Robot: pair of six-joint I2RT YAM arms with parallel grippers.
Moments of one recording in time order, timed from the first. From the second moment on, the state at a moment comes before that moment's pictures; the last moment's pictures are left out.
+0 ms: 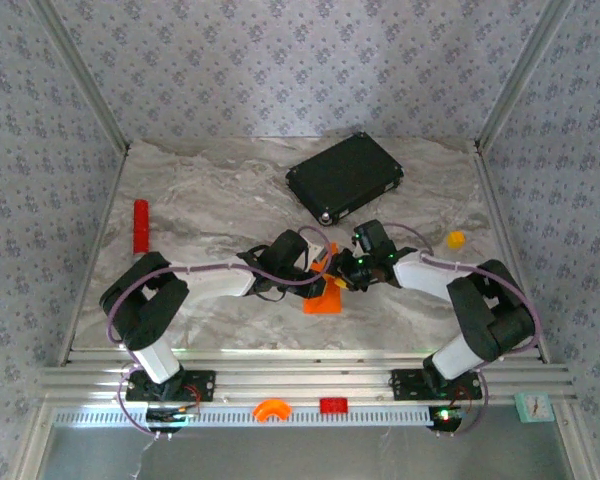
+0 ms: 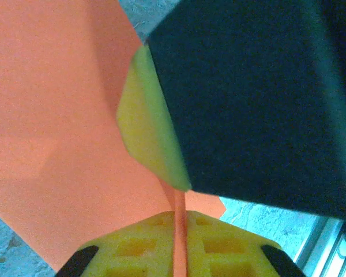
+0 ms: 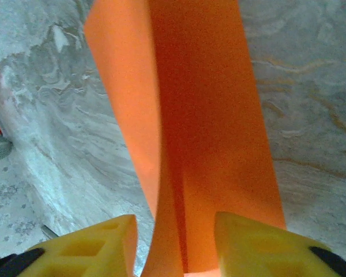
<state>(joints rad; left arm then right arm) -0.89 1.69 0.90 -0.07 0.35 -0.48 0.51 1.53 0.70 -0.12 -0.46 1.01</state>
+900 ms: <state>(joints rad) -0.90 1.61 0.86 -0.11 0.31 -0.41 0.49 1.54 0.70 -0.13 -0.46 1.01</state>
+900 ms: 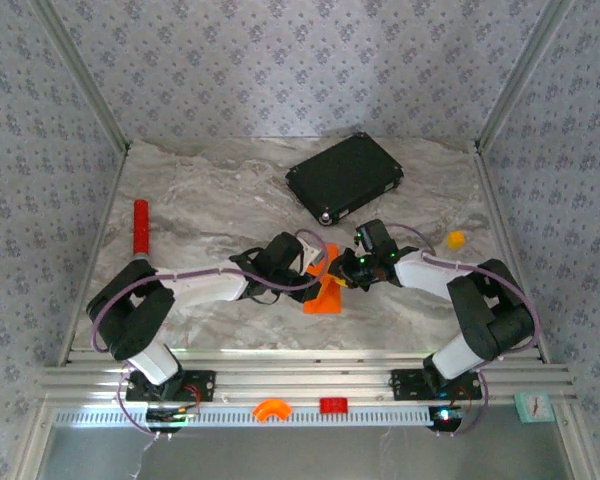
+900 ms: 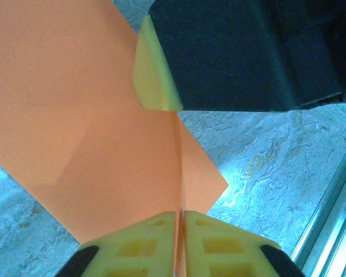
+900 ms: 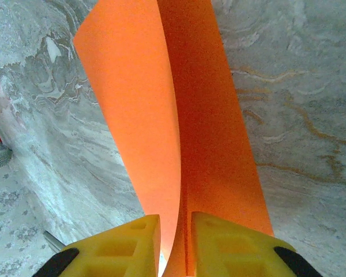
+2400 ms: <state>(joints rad) -0.88 1.61 0.89 -0.11 0.35 -0.47 0.64 1.44 0.56 -0.05 -0.46 0.99</state>
